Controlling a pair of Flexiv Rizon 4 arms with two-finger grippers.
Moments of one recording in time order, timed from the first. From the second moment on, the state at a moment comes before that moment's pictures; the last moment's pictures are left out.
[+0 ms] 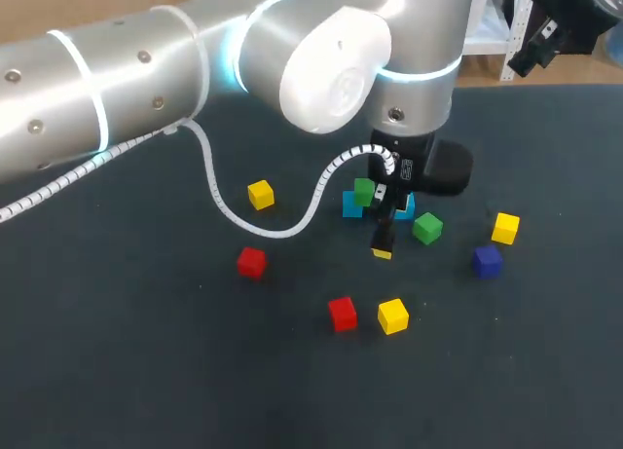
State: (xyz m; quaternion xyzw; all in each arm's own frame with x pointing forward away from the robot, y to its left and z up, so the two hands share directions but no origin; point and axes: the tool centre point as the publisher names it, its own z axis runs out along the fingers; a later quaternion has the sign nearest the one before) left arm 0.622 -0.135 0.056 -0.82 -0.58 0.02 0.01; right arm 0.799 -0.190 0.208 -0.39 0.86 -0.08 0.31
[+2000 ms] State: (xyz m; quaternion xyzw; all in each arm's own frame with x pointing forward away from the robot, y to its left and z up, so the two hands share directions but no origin) left arm 0.702 0.123 0.139 -0.51 -0.83 -0.07 -0.23; right arm 0.799 -0.189 0.208 -0.39 0.86 -0.08 0.31
